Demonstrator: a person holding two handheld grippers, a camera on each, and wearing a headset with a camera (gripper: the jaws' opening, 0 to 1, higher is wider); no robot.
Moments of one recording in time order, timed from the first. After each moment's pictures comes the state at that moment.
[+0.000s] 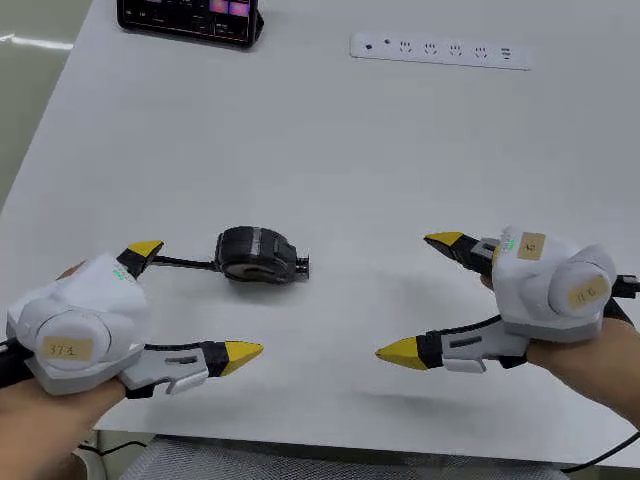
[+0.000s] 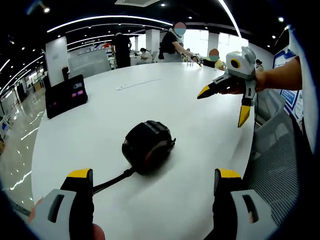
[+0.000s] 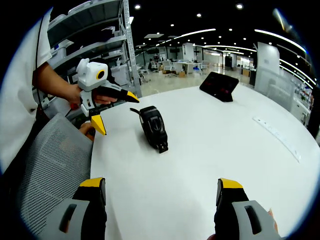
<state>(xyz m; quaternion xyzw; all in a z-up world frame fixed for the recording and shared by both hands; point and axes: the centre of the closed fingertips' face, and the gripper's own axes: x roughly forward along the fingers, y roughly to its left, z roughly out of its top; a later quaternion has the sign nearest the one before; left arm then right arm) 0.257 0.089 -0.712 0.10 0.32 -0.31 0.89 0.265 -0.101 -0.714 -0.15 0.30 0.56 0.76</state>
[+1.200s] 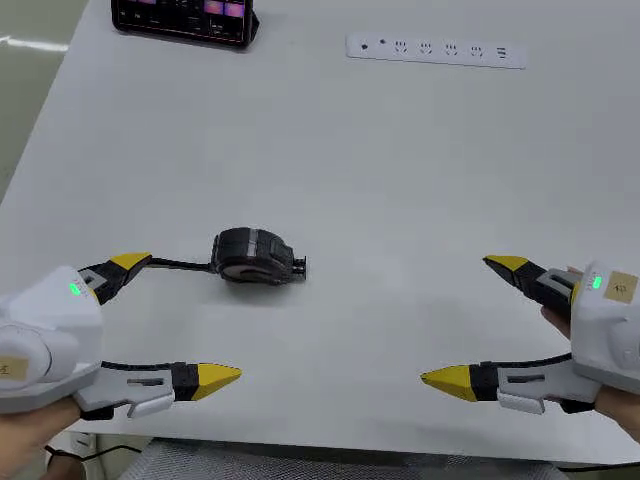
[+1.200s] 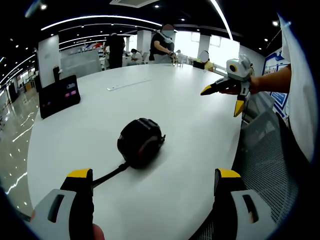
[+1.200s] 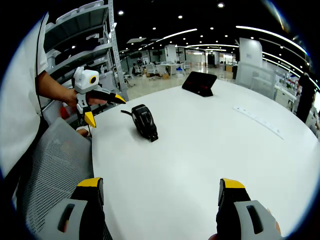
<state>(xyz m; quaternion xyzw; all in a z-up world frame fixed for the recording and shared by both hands) 0.239 0.094 -0.705 0.09 0.32 -0.35 0.88 0.246 -0.154 -0.705 -0.12 0.31 0.50 0.80</state>
